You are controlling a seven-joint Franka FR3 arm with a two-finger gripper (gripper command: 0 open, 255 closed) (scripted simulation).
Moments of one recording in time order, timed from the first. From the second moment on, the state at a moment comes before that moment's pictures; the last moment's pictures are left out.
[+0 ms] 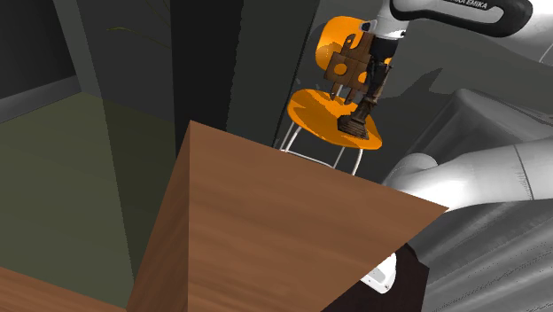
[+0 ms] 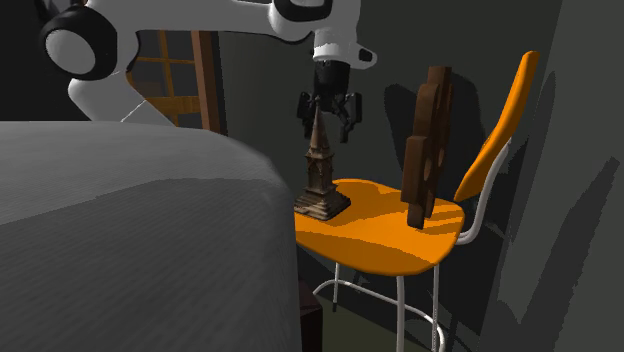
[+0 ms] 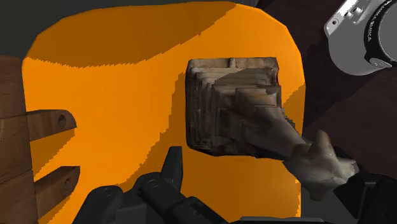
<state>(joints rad) 0.04 -0.68 -0.41 -2.22 -0.39 1.46 -0.78</state>
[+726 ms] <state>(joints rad) 0.04 -0.70 -0.43 -2.30 -0.40 1.52 -0.77</state>
